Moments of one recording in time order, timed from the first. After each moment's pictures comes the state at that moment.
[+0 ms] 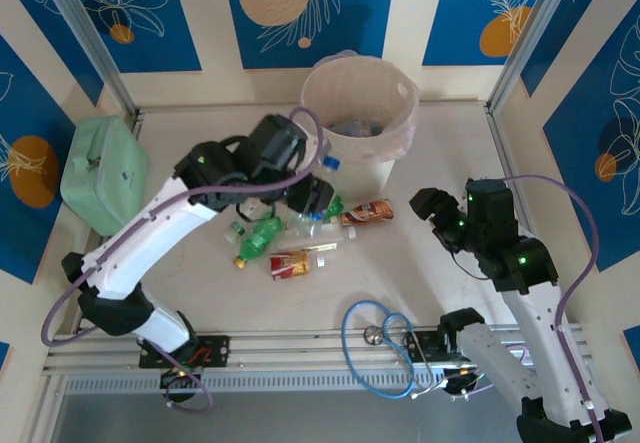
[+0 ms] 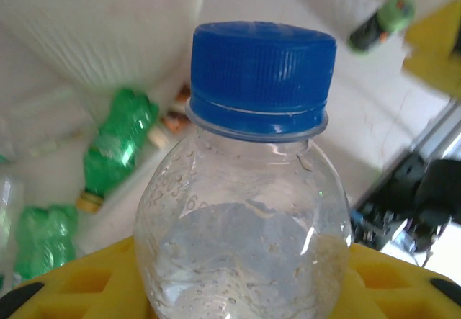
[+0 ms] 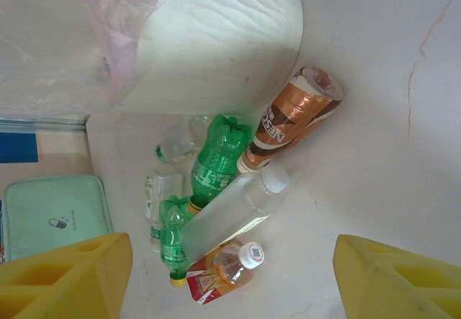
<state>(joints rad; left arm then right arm) -0.92 1.54 1.97 -1.22 0.03 -0.34 0.25 0.71 1.00 -0.97 -0.16 1.00</state>
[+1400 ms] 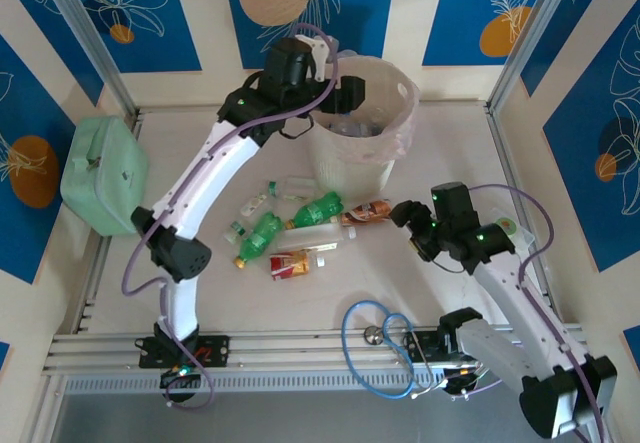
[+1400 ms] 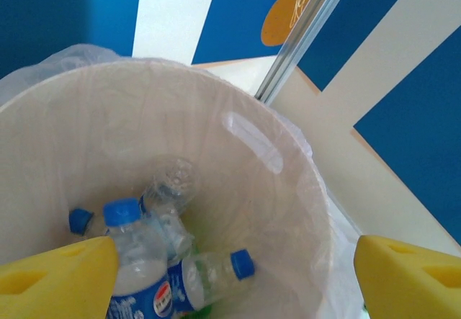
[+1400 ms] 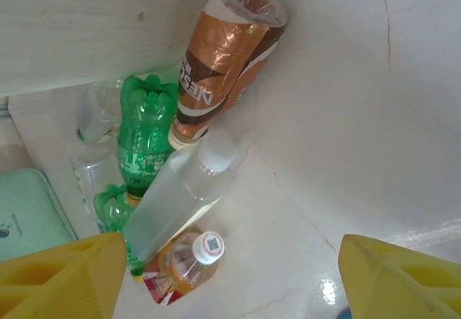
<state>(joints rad) -0.68 1.92 2.29 -0.75 0.09 -0.37 0.31 0.89 0.77 -0.79 -0.21 1.13</state>
